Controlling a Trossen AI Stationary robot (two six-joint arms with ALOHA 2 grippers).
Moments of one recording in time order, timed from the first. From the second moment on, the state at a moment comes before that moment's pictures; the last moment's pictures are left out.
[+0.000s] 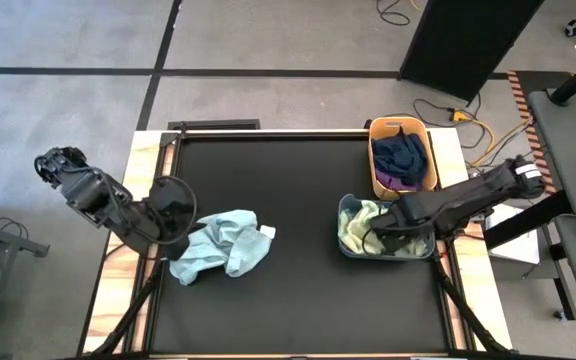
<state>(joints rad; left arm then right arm) -0.63 1.07 1.44 -1.30 -0.61 -0.93 0.21 1.34 0.81 -1.32 -0.14 1.42</state>
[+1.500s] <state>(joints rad) -0.56 1.11 0.78 -0.93 -0.42 -1.33 0.10 1.29 0.94 -1.15 0.06 1.45</state>
